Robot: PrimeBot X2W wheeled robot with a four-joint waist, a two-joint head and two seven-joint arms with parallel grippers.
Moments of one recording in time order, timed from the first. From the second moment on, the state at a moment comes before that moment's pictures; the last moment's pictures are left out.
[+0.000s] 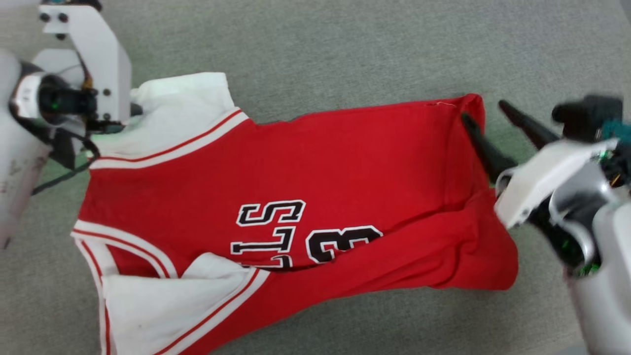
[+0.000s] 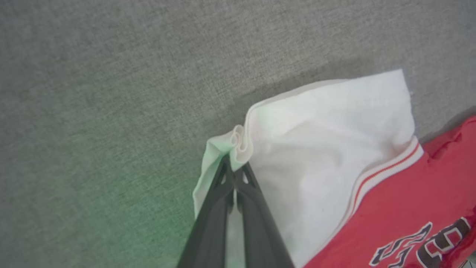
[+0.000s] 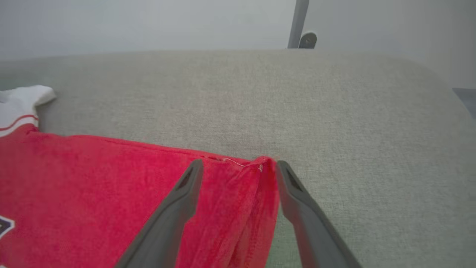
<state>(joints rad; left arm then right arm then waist) -1.25 0.66 -0.83 0.62 -1.12 0.07 1.03 -0.53 -0.24 0.19 0.09 0.43 0.13 0.33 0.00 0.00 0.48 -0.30</state>
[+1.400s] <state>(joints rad) -1.27 0.54 -0.80 0.75 -1.14 -0.05 0.85 -1.01 -0.31 0.33 0.59 0.55 0.13 0.83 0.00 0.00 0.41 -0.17</state>
